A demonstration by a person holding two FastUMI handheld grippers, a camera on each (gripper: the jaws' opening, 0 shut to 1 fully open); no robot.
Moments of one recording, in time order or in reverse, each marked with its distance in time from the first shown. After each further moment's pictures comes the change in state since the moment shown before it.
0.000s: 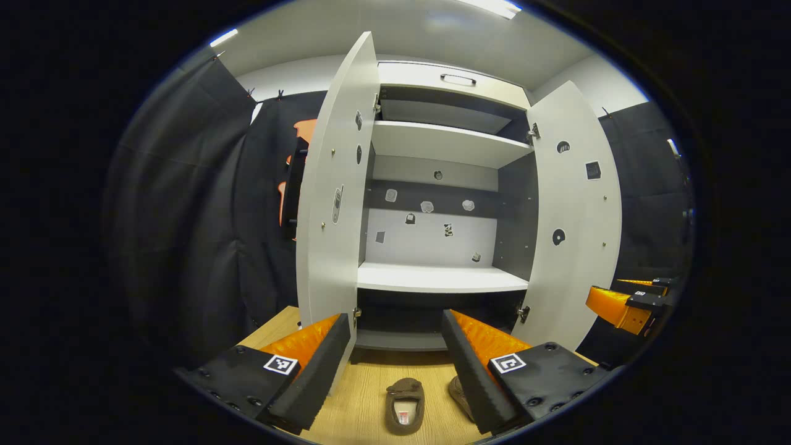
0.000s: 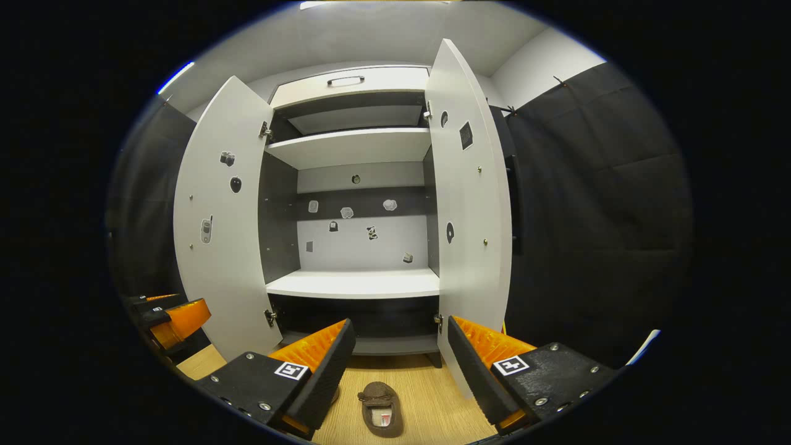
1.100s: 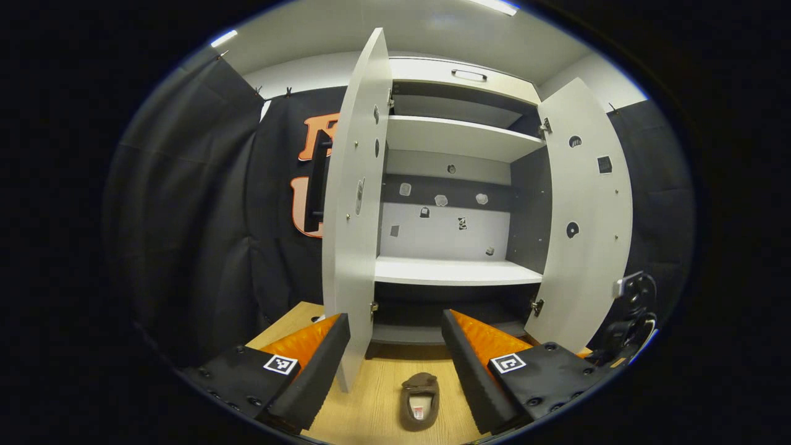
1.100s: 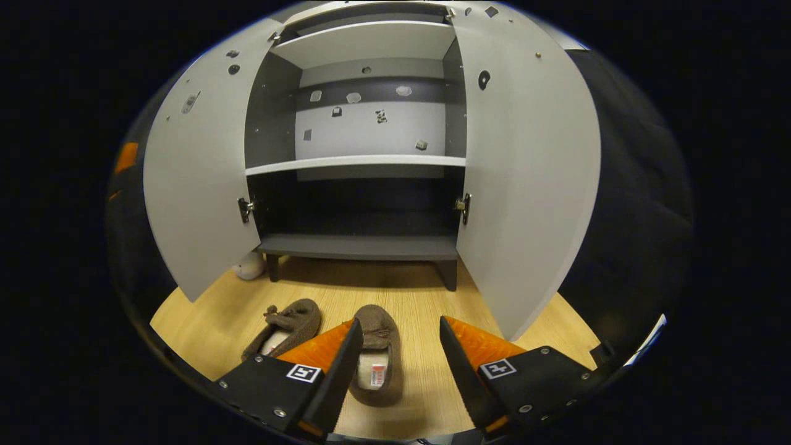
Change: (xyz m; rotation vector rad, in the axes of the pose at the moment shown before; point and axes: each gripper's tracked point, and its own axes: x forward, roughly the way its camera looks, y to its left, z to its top) left arm -0.006 0.032 -0.008 0.014 0.026 0.065; right arm 0.054 0.011 -0.248 -0.070 0.448 0.044
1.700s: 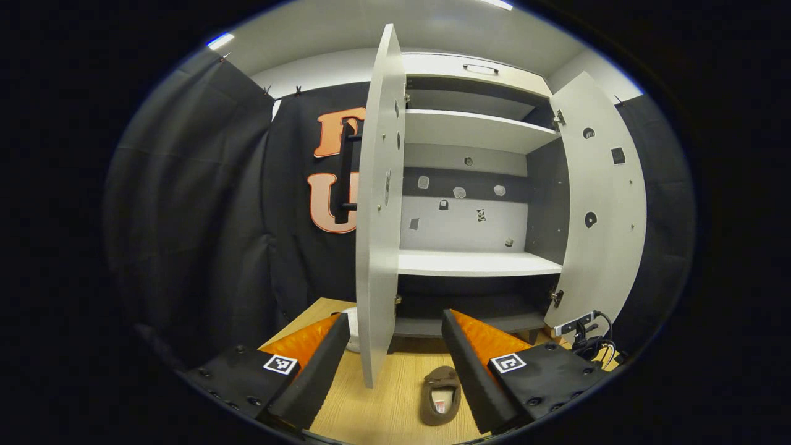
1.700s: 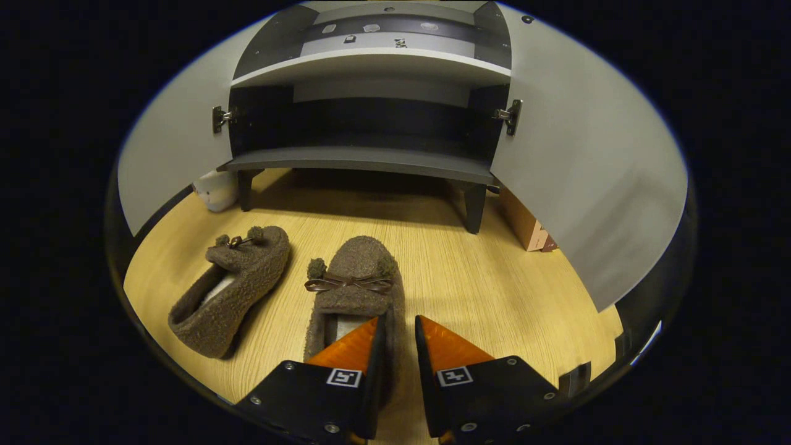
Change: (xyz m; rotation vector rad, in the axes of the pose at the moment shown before) left arm -0.006 0.031 -0.010 0.012 0.028 0.069; right arm 0.084 0.004 -0.103 -0.074 0.246 -0.019
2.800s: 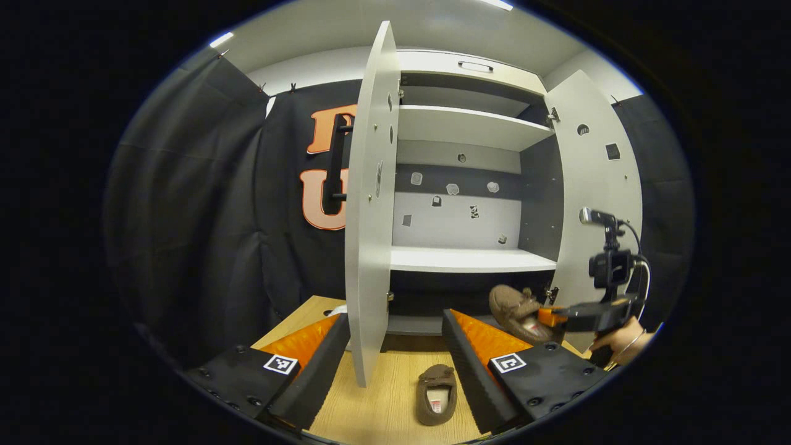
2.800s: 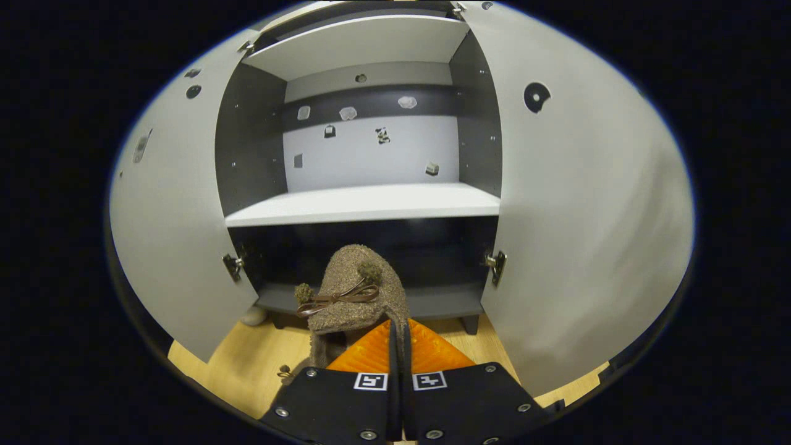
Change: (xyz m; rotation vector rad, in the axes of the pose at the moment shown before) left arm 0.006 -0.016 -0.010 -0.005 0.008 -0.055; right arm -0.098 -0.006 0.256 0.148 -0.379 0.047
